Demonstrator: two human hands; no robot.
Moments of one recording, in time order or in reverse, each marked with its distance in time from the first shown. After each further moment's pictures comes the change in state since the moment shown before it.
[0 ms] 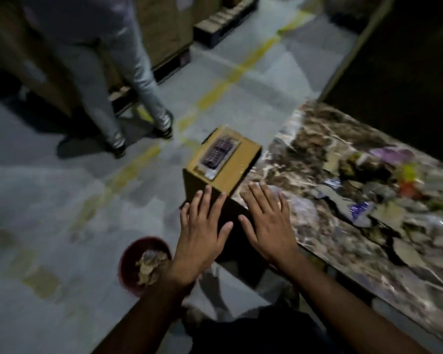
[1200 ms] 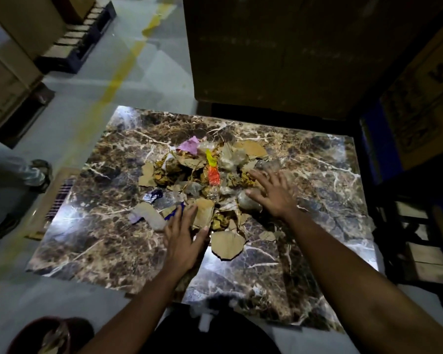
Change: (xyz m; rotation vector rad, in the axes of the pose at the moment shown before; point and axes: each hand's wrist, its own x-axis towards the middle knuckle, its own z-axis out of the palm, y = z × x) left_hand 0.102 0.411 0.228 -0.379 -0.271 0.019; right_hand -0.151 0.564 -0.049 0.340 -0.139 0.628
